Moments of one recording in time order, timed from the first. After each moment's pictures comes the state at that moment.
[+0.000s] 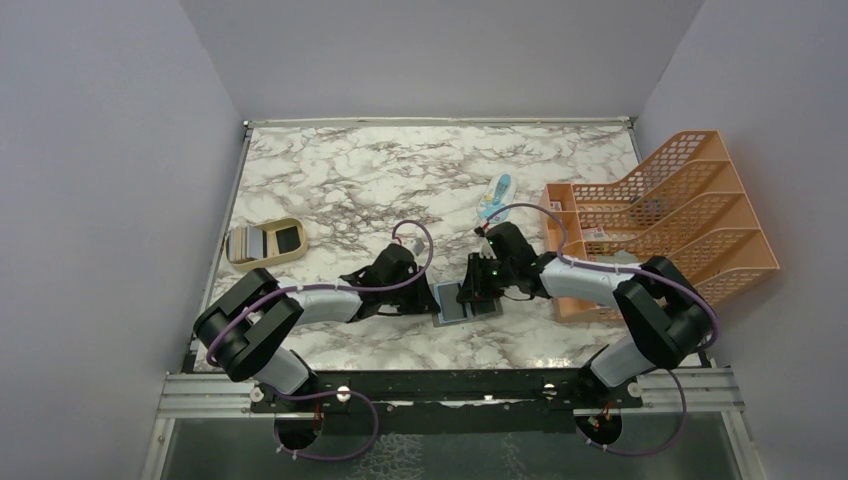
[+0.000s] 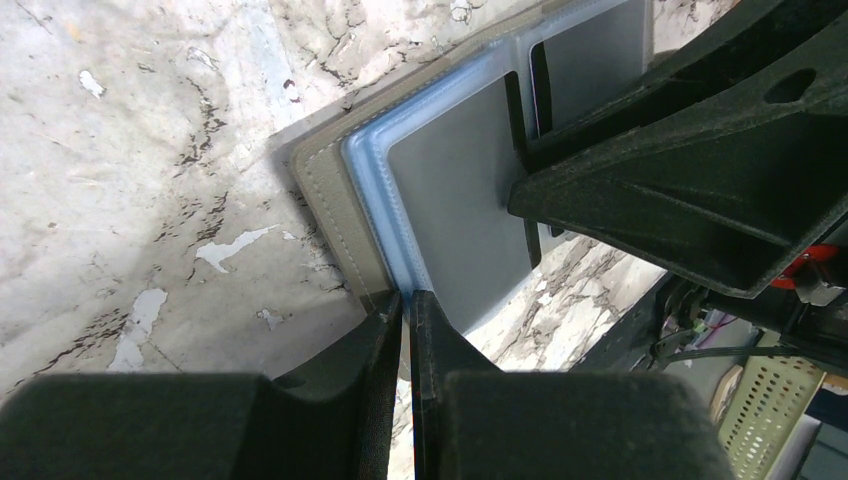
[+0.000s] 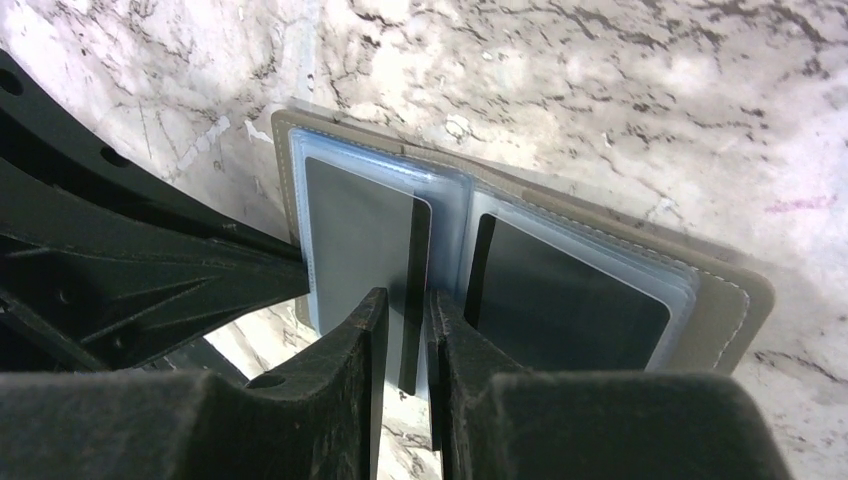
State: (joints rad) left arm -0.79 1.50 0.52 0.20 0.26 -0.84; right arm 0.66 1.53 0.66 -0.04 -0.33 0.60
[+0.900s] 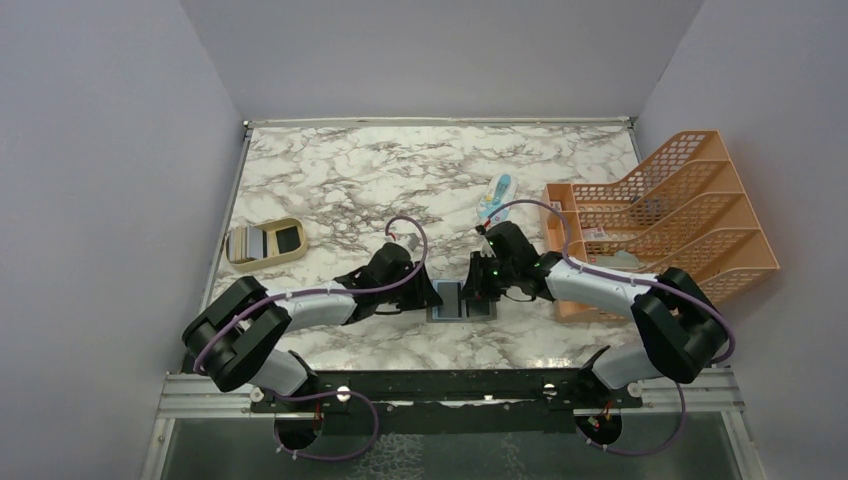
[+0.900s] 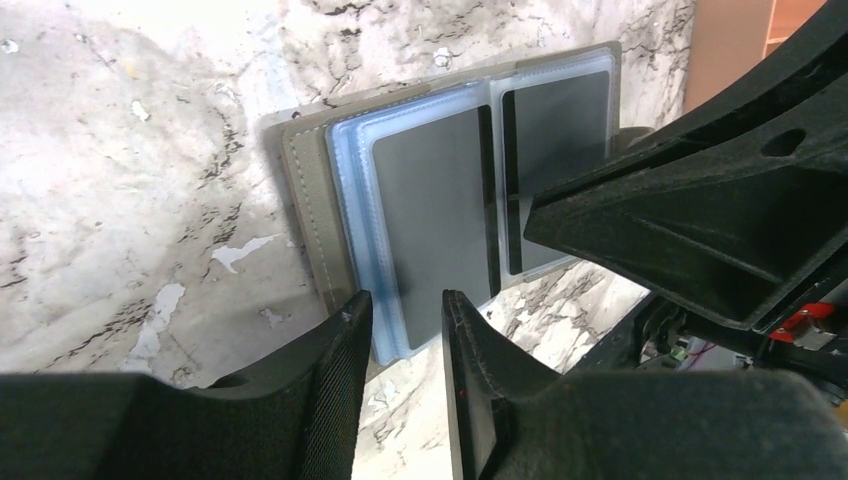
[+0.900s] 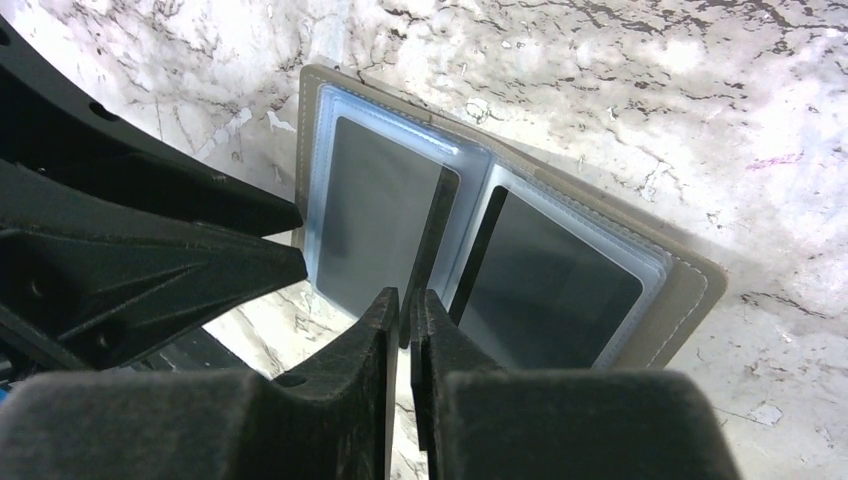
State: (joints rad) left arm -0.78 1.43 0.51 0.19 0.21 -0.87; right arm 0.70 1.45 0.69 -0.13 -0.26 0.60
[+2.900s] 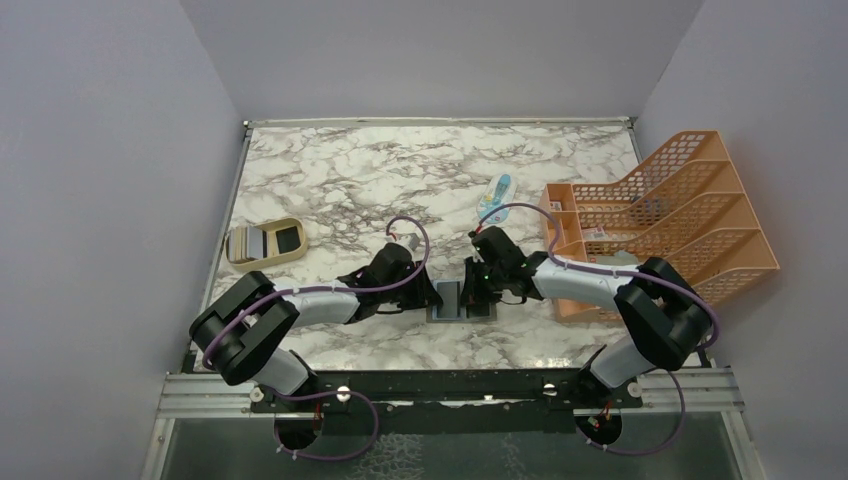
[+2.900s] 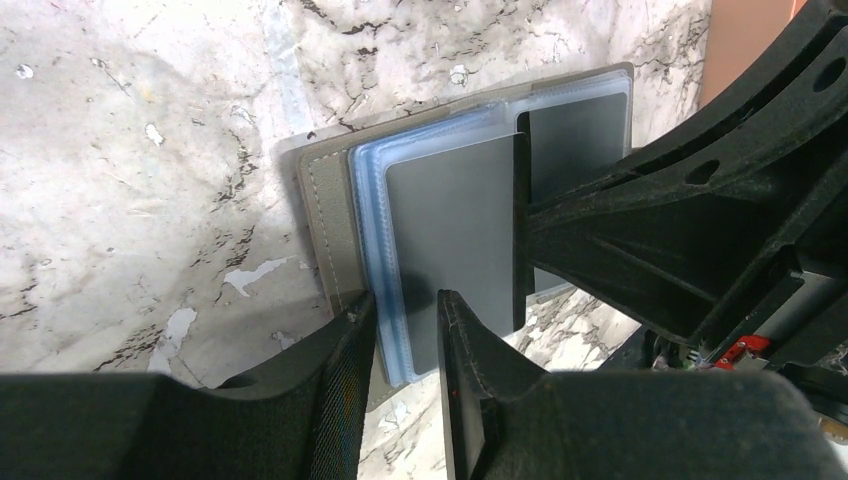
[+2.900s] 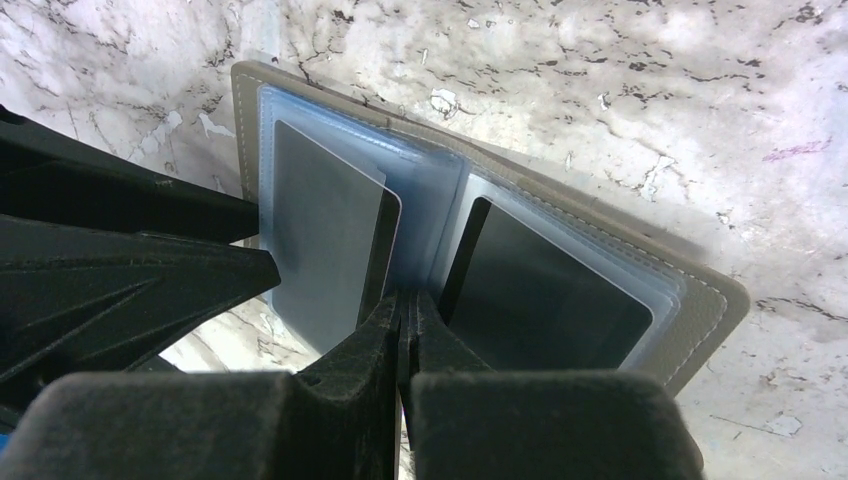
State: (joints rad) left arm -0.78 1.47 0.51 0.24 0.20 -0.88; right arm 0.75 1.53 0.73 -0.17 -0.16 0.63
